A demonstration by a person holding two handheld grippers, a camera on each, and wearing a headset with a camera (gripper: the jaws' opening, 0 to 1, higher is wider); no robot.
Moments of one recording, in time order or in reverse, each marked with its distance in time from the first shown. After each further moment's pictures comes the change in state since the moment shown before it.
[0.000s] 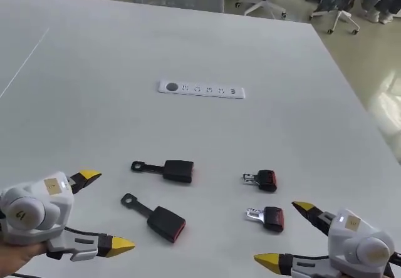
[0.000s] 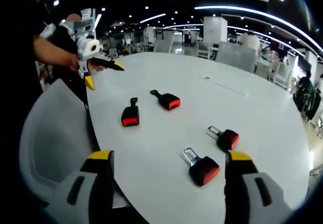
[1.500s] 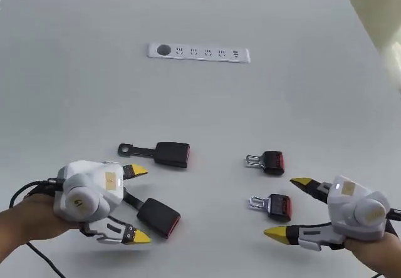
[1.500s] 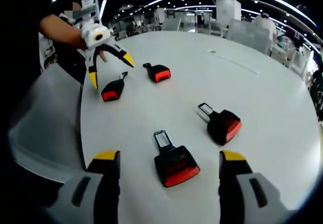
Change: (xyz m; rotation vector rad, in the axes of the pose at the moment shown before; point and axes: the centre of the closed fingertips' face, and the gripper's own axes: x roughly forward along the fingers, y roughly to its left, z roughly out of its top) left arm 0.112 -0.016 -0.034 0.310 0.208 -0.348; right arm 0.051 -0.058 -0.050 -0.033 0.192 0.142
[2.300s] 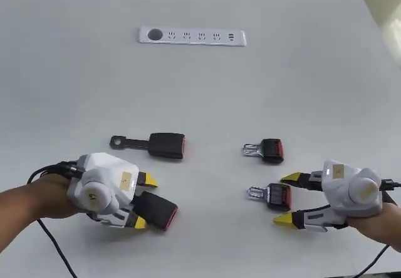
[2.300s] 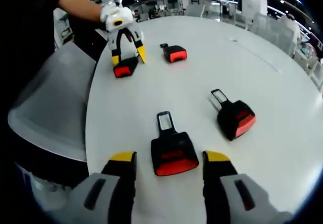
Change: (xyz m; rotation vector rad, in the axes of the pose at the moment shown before) left arm 0.026 -0.010 -0.012 0.182 0.086 -0.178; right arm 0.006 -0.002 -0.022 -0.117 0.129 0.148
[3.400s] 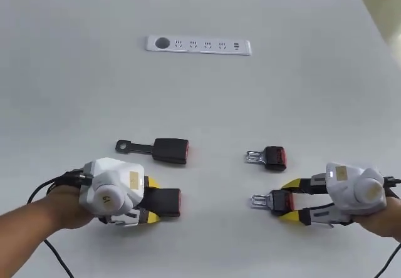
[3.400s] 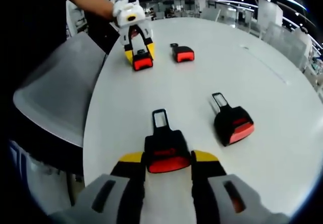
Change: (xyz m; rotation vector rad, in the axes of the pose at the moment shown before) left arm 0.003 0.015 0.002 -0.148 0.006 0.137; right arm -0.003 -0.008 -0.004 -0.118 -0.009 0.064
